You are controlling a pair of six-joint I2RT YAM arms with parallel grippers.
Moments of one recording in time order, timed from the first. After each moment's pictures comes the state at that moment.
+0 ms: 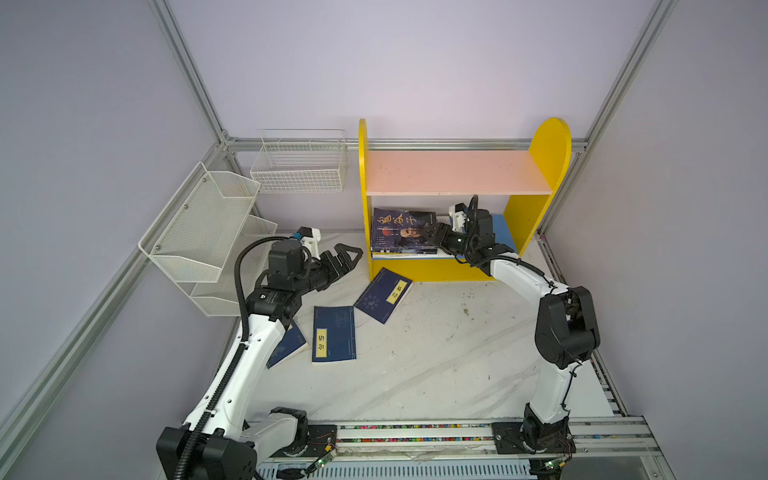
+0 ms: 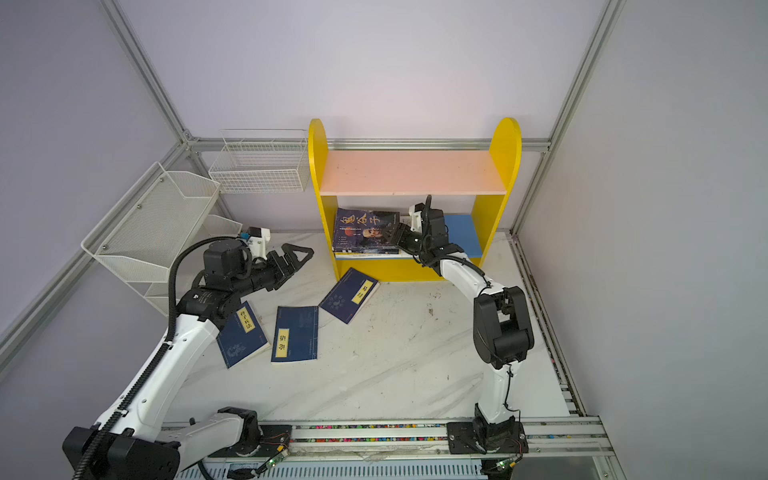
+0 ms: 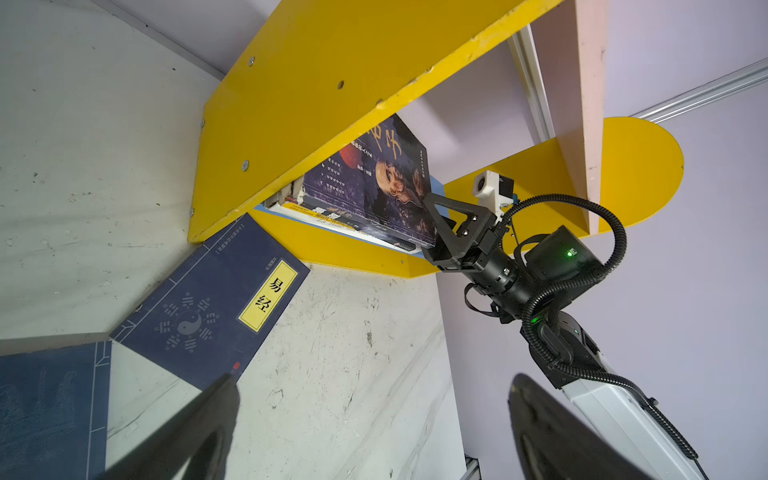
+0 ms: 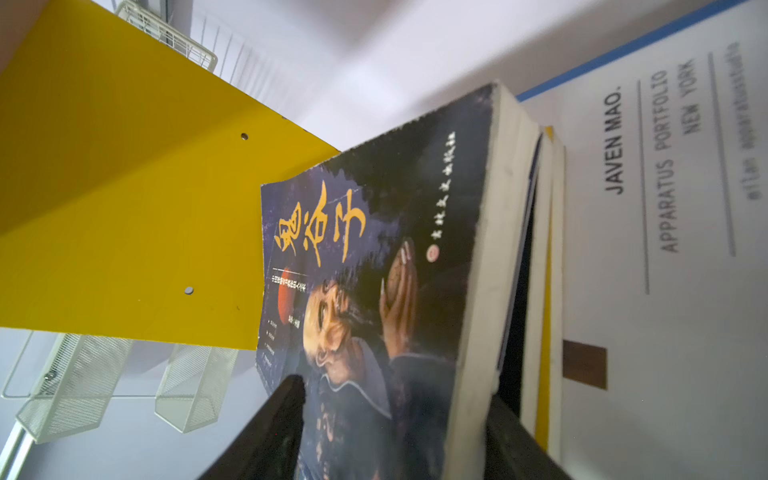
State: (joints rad) left arm -0.15 1.15 1.15 -0.41 0.47 -0.79; right arm 0.33 1.90 1.53 -0.03 -0.46 0.73
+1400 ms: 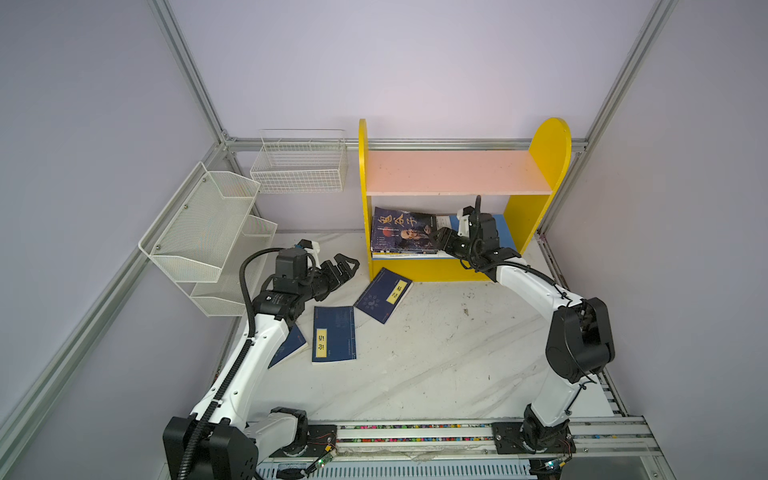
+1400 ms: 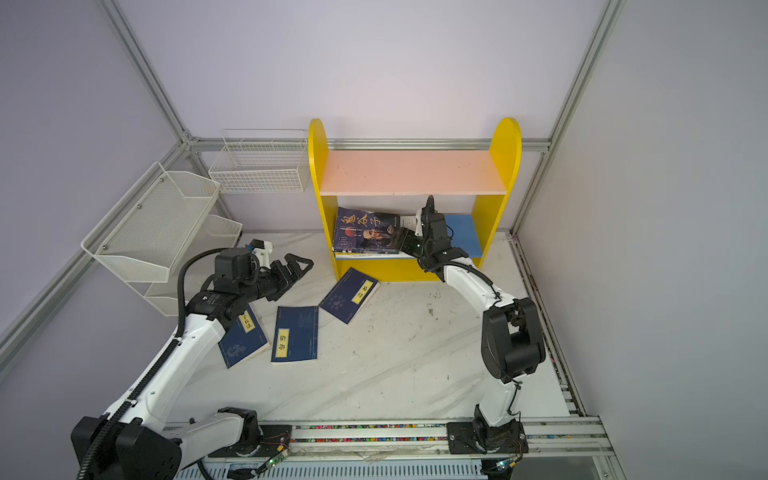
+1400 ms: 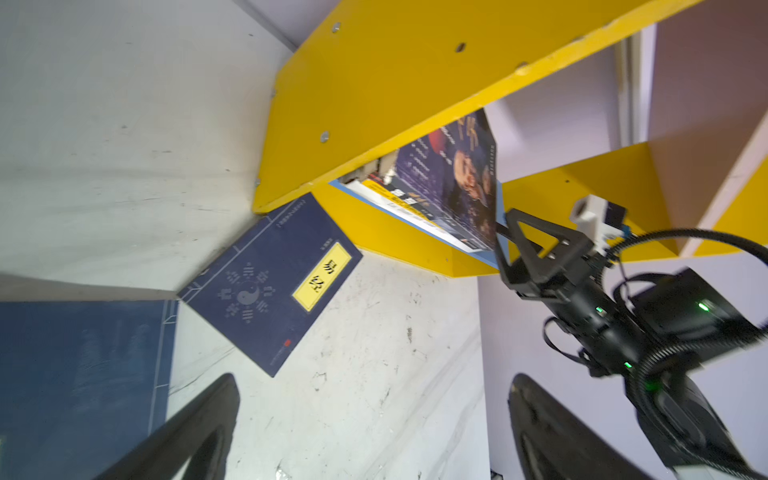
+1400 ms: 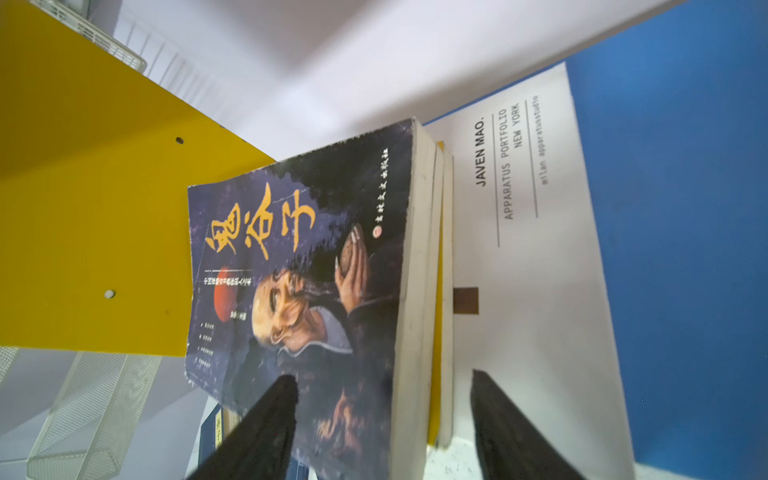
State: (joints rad) left arm -0.14 1.16 1.06 -0.47 0.35 -0.78; right arm 0.35 1.74 1.41 -0.11 -0.25 0.65
